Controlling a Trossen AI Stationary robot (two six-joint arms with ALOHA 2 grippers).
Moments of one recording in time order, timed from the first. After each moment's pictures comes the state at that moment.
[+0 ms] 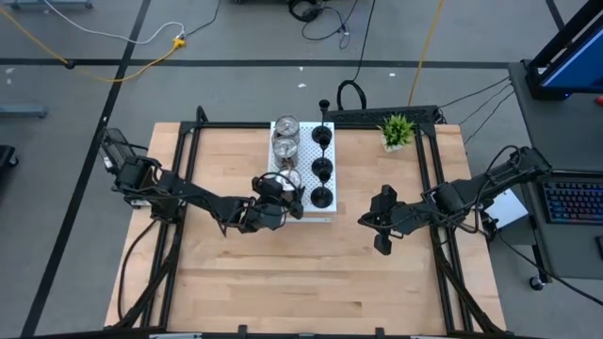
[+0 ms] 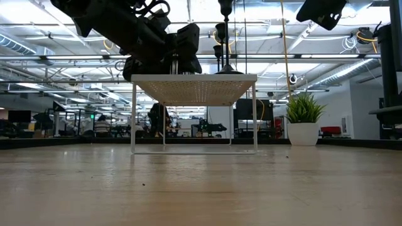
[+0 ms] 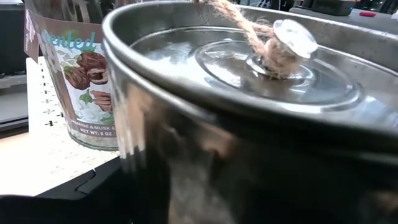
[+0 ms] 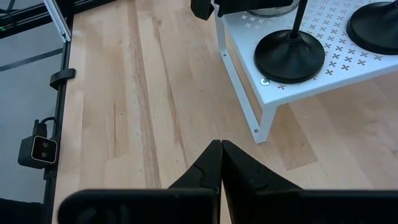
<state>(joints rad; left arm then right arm) -0.20 1.68 0.87 0.33 -1.02 -0.60 0.42 1.09 0.97 -0.63 0.34 0.61</state>
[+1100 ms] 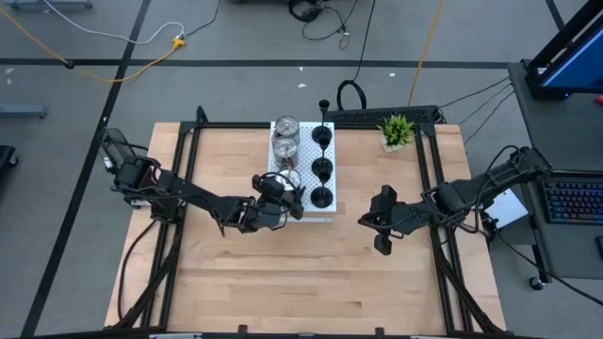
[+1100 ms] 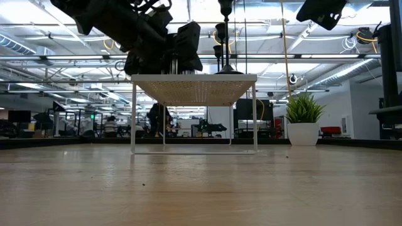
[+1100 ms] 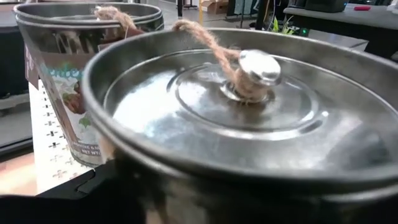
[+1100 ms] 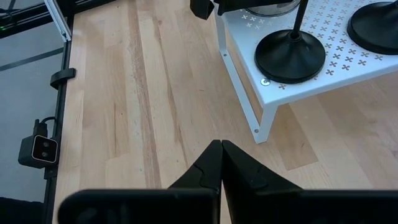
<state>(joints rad) -0.20 1.67 0.87 0.36 -1.02 -0.49 0.42 1.09 0.97 -0.63 0.34 0.61</state>
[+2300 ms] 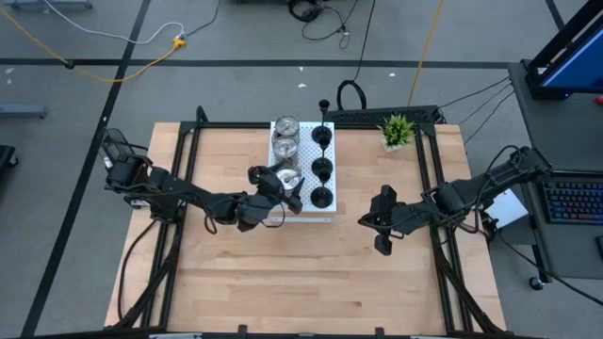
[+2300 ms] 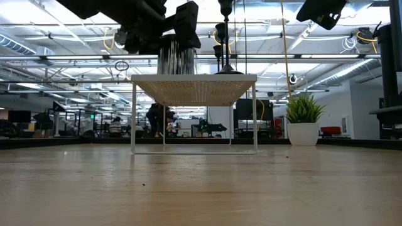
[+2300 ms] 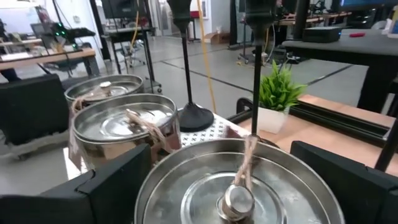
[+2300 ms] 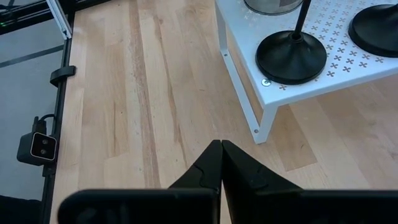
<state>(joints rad) -0.20 1.60 0.87 0.54 -1.09 -0.17 0.42 1.09 0.97 -0.63 0.33 0.59</state>
